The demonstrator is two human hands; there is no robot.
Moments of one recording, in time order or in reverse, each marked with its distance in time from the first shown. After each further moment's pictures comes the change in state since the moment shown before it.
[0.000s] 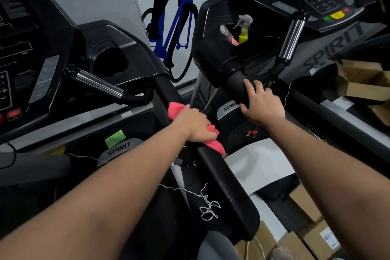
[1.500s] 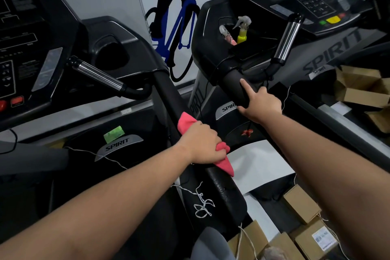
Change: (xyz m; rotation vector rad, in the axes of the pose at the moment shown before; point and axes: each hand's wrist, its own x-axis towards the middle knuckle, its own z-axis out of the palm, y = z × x) left_hand -0.034 0.058 0.022 0.013 0.303 0.163; right_hand -0.009 0.008 -0.010 -0.005 -0.171 0.093
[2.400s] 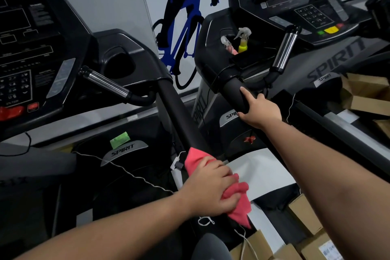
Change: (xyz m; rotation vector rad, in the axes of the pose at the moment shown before) left_hand -0.056 0.064 0.026 -0.322 0.301 0.041; right_hand -0.002 0.008 -0.005 0.115 0.034 -0.067
